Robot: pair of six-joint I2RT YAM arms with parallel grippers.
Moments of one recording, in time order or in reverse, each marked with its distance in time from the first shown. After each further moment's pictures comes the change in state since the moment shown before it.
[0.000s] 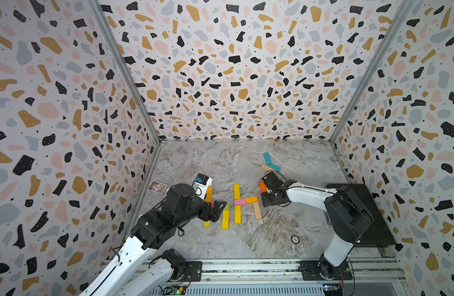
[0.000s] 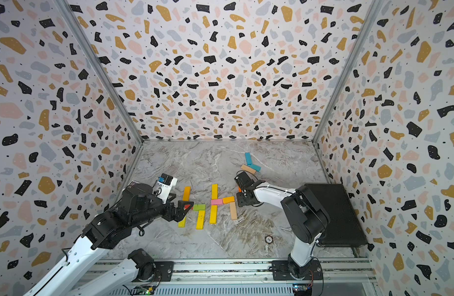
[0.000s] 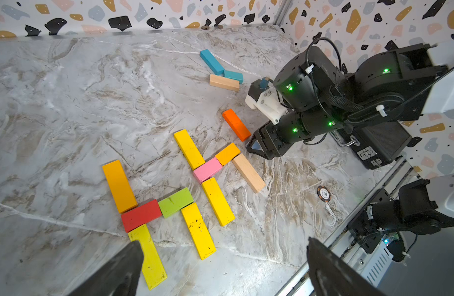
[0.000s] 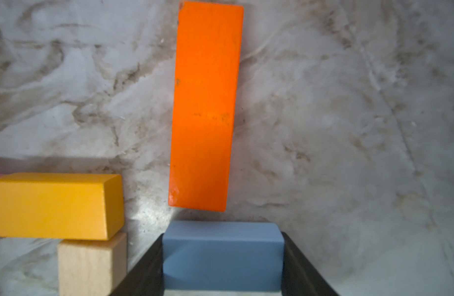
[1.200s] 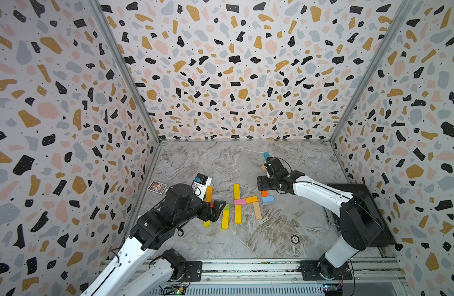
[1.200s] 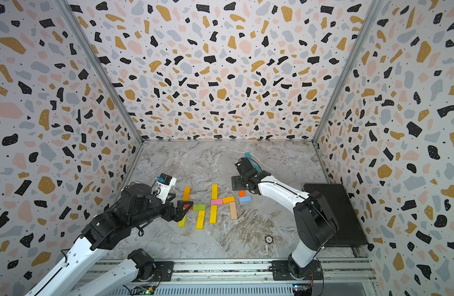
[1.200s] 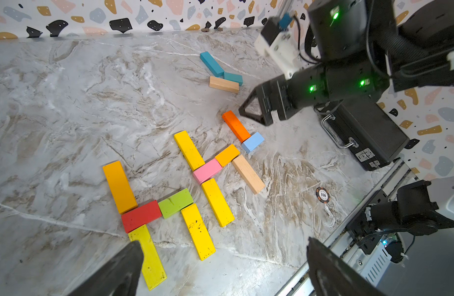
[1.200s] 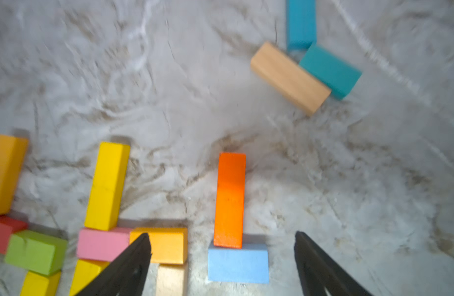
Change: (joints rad) left arm 0.009 -0.009 0.000 0.000 0.010 0.000; right arm -0.038 -0.105 0.174 0.015 0.048 0.005
